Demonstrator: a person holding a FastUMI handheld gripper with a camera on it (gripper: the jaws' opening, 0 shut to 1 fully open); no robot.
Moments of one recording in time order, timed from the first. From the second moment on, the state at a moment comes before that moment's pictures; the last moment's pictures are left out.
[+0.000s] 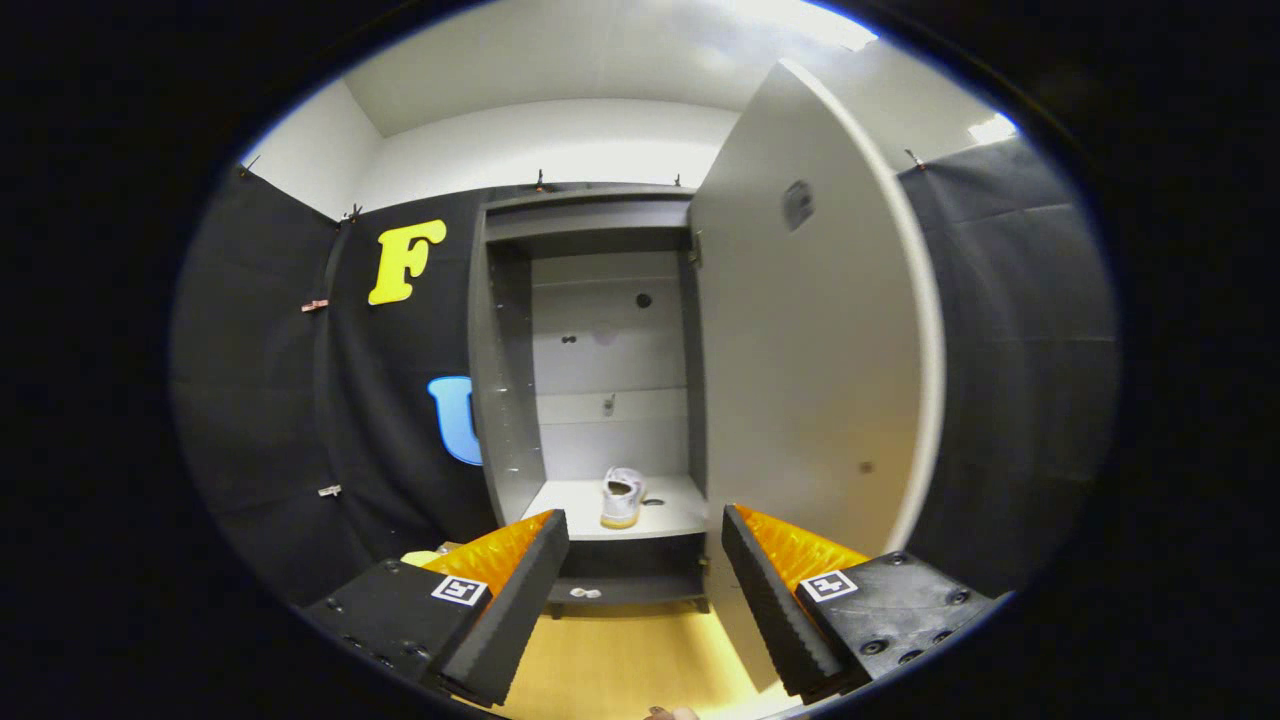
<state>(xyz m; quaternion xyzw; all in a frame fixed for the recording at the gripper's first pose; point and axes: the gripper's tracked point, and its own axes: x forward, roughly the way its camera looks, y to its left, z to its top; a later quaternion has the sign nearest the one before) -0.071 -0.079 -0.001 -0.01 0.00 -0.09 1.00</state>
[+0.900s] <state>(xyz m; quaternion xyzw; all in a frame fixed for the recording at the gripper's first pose) -0.070 -0.240 -0.009 0.03 0.02 -0.03 1.00</state>
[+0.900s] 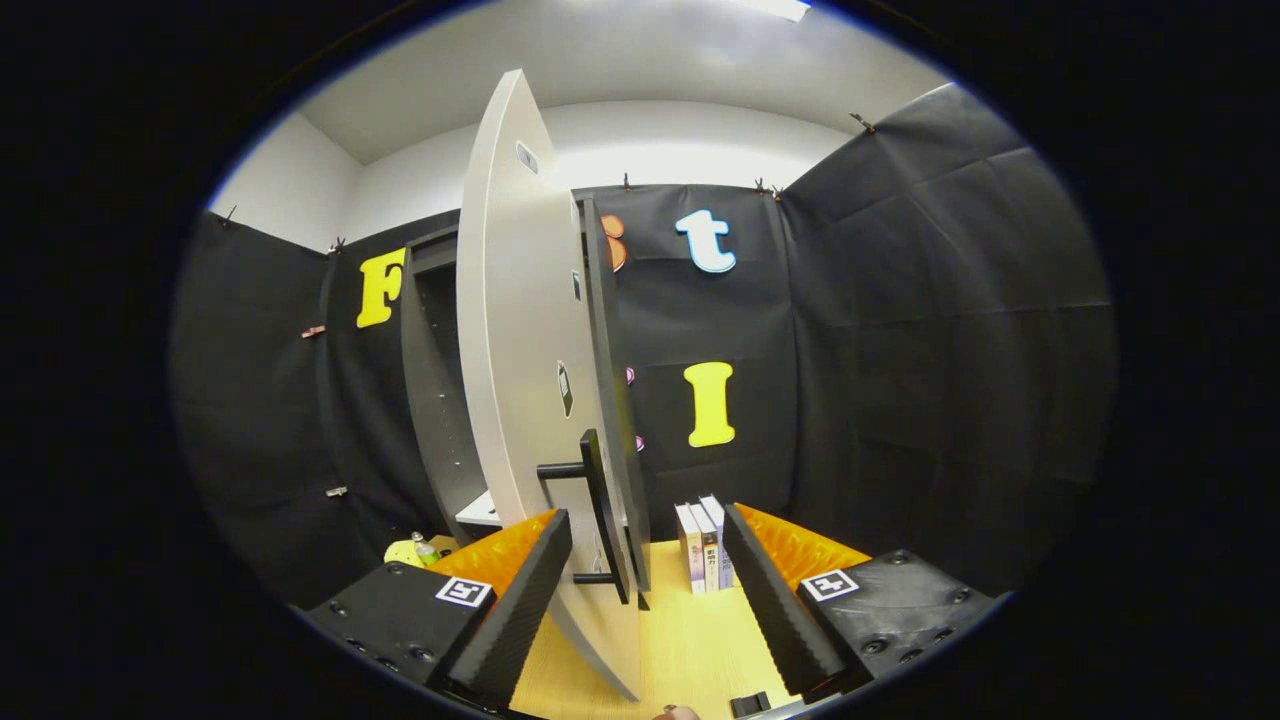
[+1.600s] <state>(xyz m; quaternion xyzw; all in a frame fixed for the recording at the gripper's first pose) -0.043 -0.168 -0.021 0.05 0.03 -0.01 1.00</state>
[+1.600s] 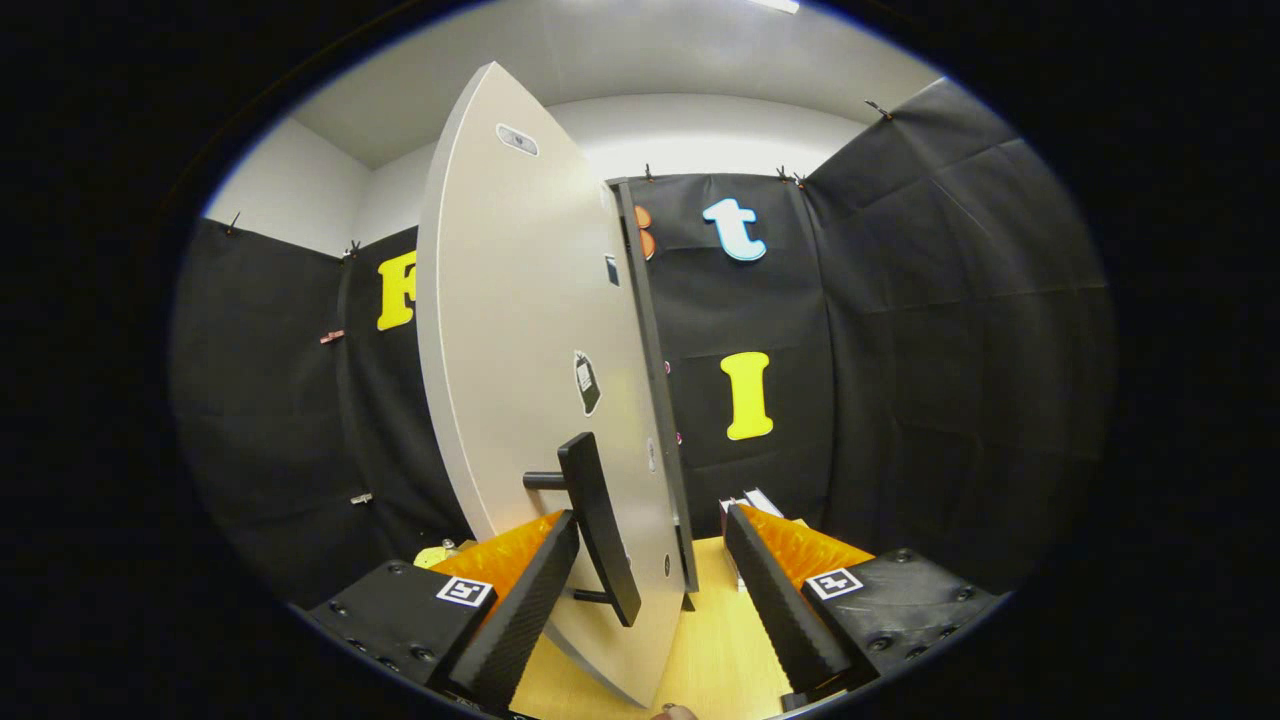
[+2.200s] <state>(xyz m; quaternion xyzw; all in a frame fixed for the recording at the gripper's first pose) -0.002 -0.075 -0.037 0.06 0.03 0.01 1.00</state>
